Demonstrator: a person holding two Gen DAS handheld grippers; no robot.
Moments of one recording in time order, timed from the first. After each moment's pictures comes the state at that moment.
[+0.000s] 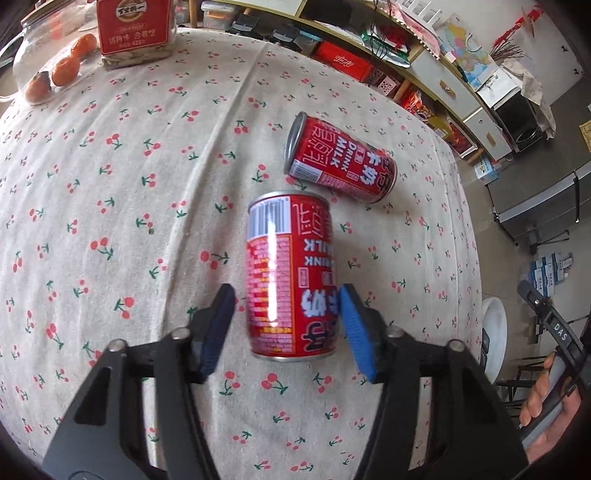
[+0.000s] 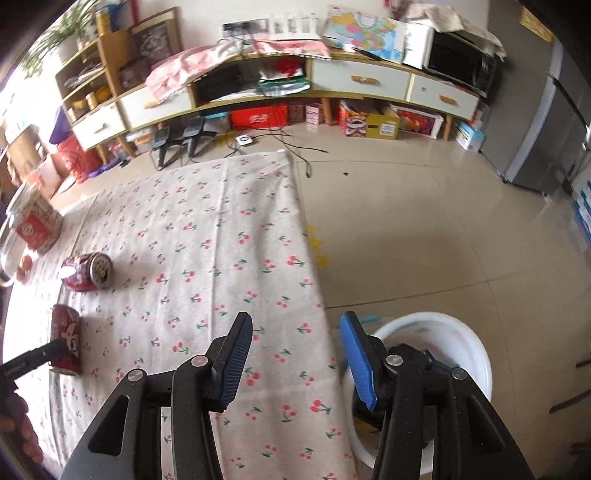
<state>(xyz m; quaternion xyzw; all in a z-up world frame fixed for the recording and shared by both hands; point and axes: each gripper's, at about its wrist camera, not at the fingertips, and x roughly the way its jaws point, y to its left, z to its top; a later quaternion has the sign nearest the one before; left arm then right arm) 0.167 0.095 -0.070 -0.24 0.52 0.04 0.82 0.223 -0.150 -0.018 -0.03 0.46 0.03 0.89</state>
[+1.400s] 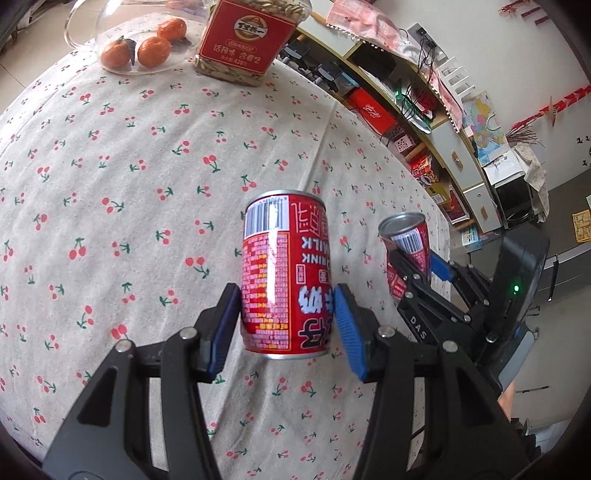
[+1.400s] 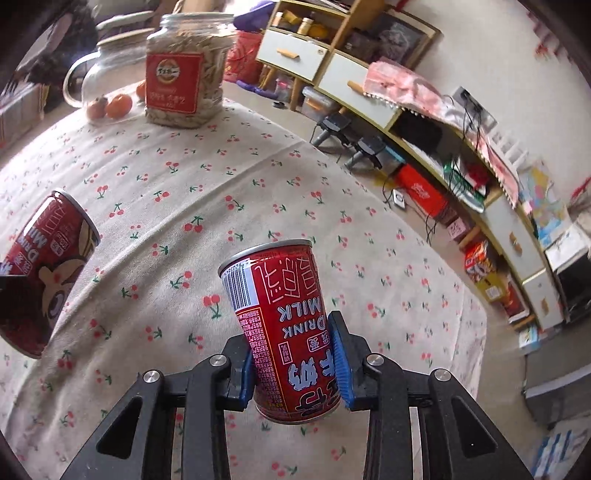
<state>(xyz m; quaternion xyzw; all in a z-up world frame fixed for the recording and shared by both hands) 0.123 0.170 -0.051 -0.36 0.46 0.07 0.81 0.264 0.103 -0.072 -0.32 0.39 0.22 0.84</state>
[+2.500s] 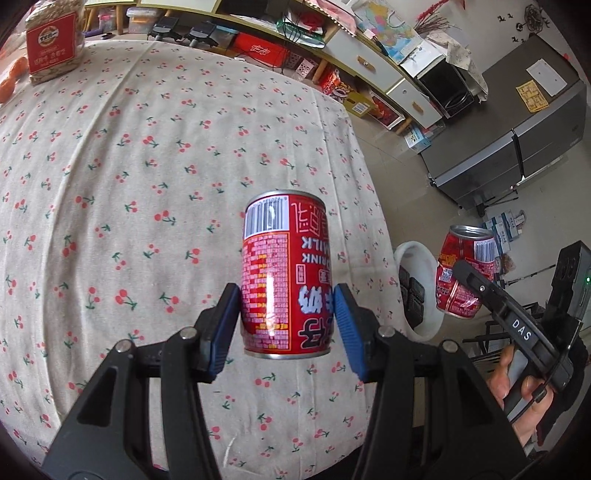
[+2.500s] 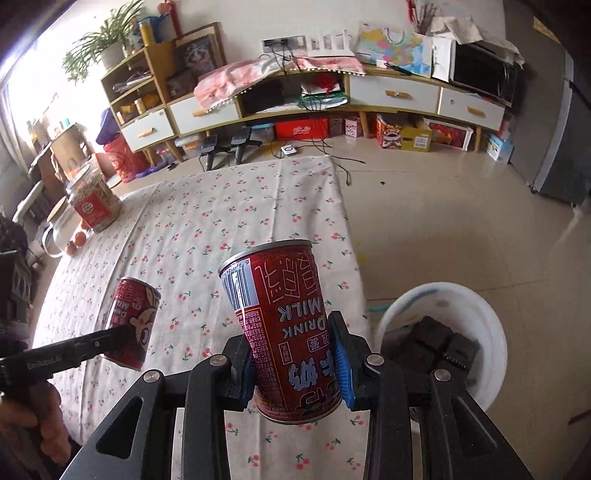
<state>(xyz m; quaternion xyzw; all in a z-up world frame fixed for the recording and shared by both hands) 0.138 0.010 -0.034 -0.24 0.50 -0.09 0.82 0.152 -0.177 0.005 0.01 0.44 0.10 0.89</state>
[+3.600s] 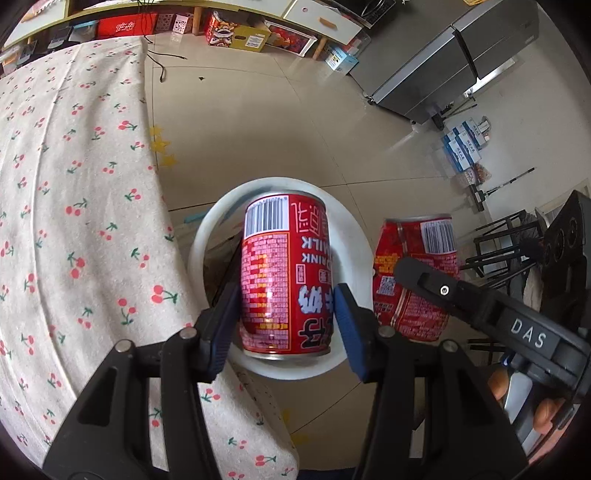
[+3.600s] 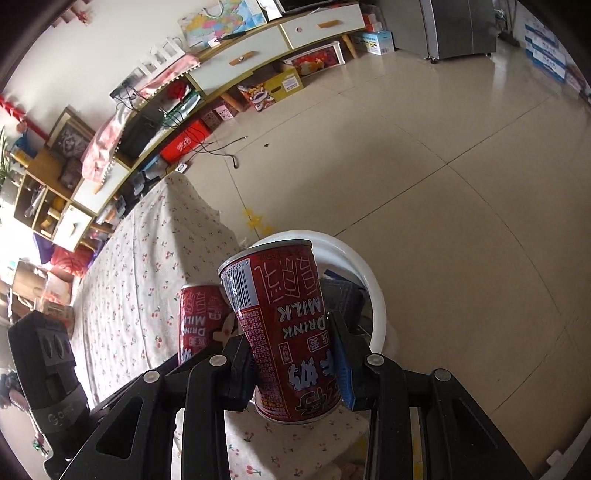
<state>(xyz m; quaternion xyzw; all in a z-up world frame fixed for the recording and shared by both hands) 0.225 -0.233 -0.058 -0.14 0.55 -0.23 0.80 0.153 -0.386 -0.030 0.23 0.51 -0.03 0.83</state>
